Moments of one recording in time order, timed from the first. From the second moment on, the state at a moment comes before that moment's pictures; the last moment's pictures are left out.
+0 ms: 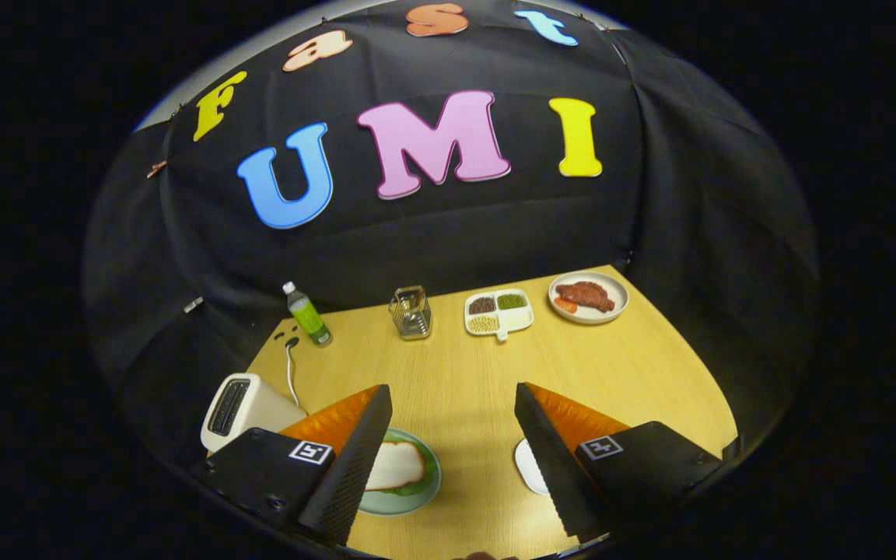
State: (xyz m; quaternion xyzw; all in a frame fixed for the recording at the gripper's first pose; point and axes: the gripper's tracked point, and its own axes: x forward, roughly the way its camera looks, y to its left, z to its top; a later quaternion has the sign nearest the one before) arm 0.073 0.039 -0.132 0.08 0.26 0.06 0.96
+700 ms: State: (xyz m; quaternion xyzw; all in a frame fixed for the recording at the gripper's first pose) arm 0.050 -0.111 -0.012 -0.03 0.07 0.05 1.00
